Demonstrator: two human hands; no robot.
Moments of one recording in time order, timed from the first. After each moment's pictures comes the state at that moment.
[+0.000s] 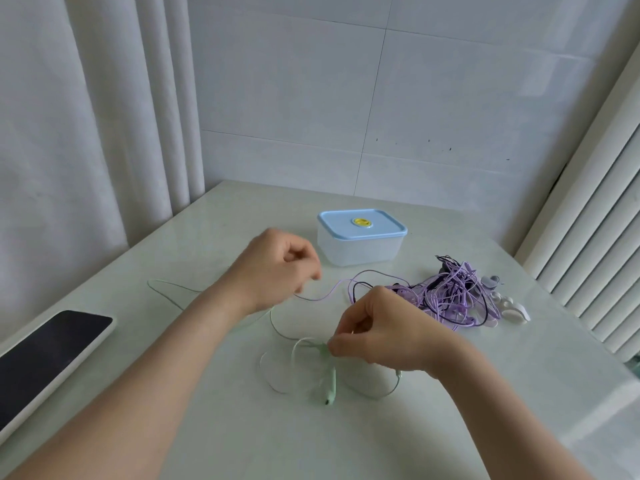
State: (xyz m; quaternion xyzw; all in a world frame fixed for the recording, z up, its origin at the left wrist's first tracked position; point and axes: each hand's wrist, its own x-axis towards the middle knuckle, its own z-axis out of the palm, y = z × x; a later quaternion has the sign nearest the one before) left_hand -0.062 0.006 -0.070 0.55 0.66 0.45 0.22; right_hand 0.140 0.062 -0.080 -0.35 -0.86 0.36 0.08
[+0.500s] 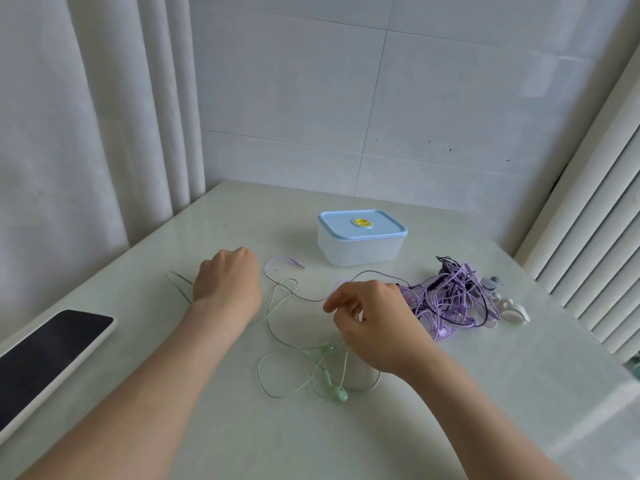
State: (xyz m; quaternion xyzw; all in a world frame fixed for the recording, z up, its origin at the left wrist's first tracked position) left_hand -0.087 0.013 -0.099 0.42 0.90 0.10 -0.02; right_hand 0.123 0.065 -0.103 -0.36 -0.88 0.21 0.23
